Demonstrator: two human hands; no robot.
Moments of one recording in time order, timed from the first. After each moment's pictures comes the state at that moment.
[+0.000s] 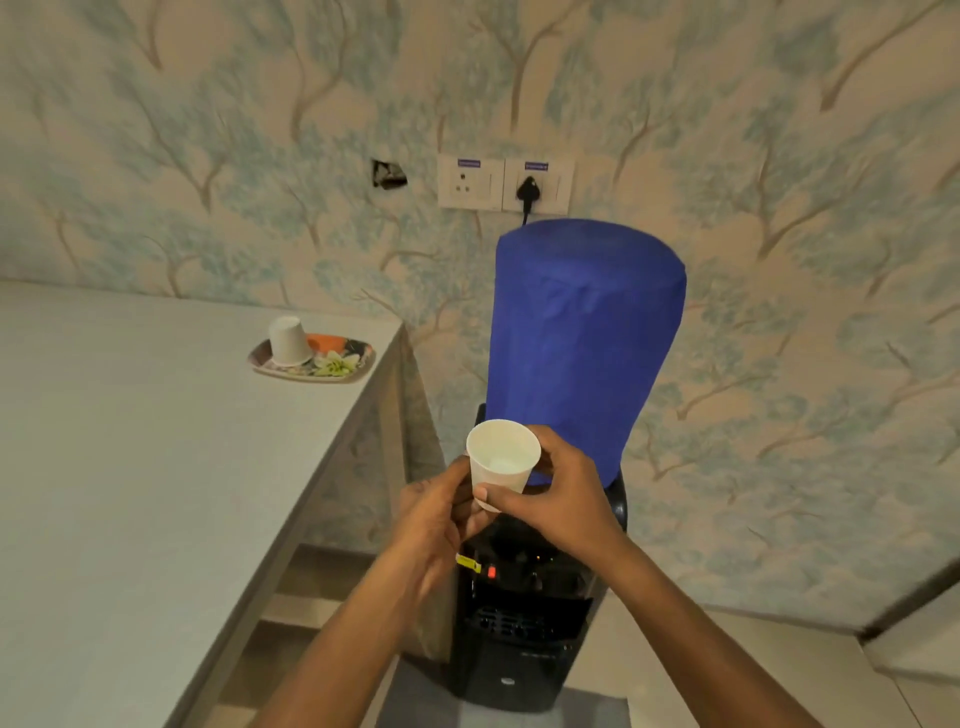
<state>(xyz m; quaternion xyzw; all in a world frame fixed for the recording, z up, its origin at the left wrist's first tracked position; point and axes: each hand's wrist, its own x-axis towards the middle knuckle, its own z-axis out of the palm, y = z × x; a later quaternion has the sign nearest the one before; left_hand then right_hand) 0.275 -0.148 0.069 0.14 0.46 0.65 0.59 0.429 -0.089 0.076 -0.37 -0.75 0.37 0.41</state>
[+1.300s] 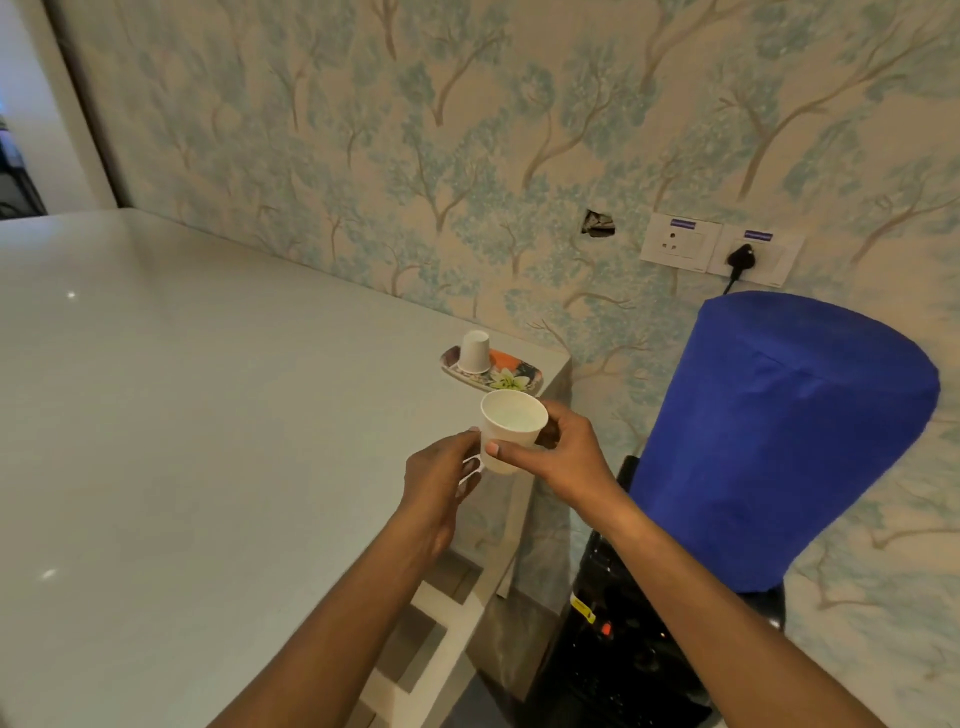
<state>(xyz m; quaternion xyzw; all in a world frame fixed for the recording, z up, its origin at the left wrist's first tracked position) 0.143 -0.218 0.111 0.09 0.57 0.74 0.36 0.256 -0.100 0.124 -0.22 -0.77 0.49 0.33</state>
